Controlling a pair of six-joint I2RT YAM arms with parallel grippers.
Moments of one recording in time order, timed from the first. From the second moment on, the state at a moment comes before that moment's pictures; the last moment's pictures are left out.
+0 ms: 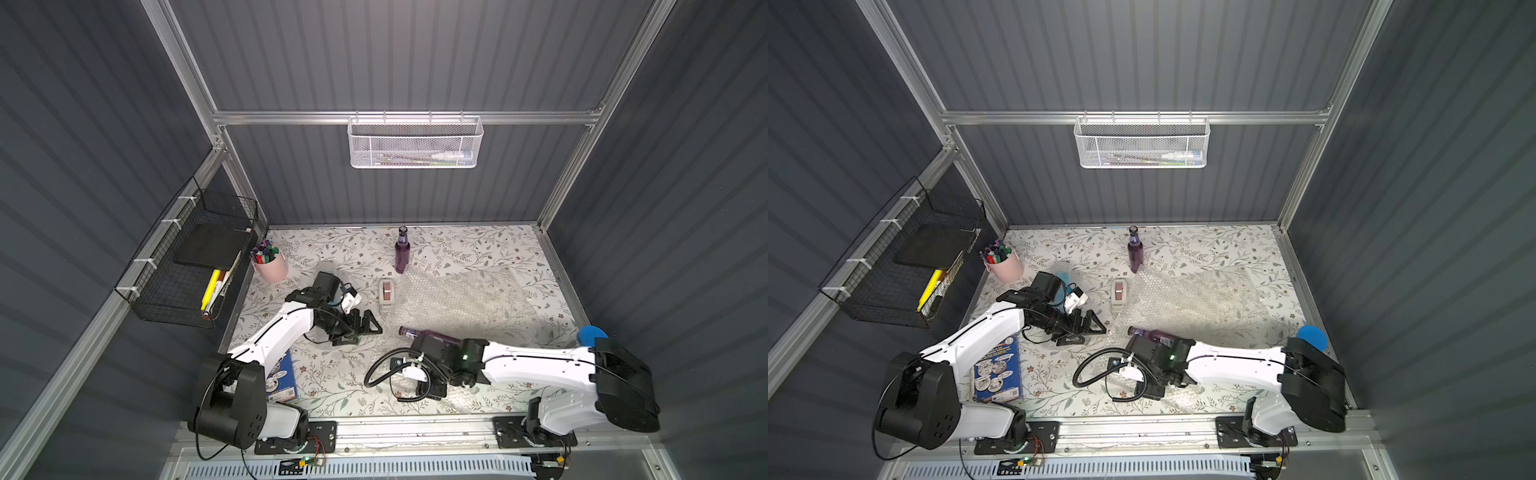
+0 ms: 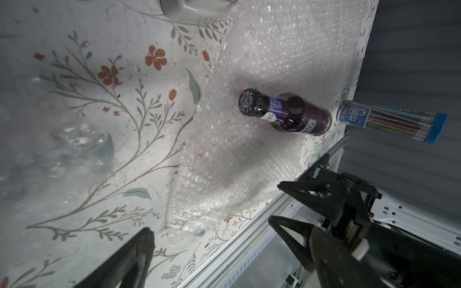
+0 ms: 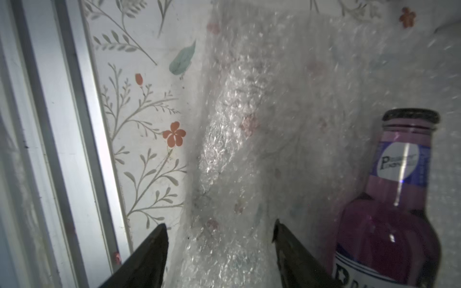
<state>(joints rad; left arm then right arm) -0.33 1.39 0.90 -0.82 0.71 -0.32 1.19 1.47 0.84 -0.57 0.02 -0.28</state>
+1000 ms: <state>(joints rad) -0.33 1.40 0.95 -0.85 0.70 -0.31 1.13 1.42 0.85 -0.63 0.13 -0.32</state>
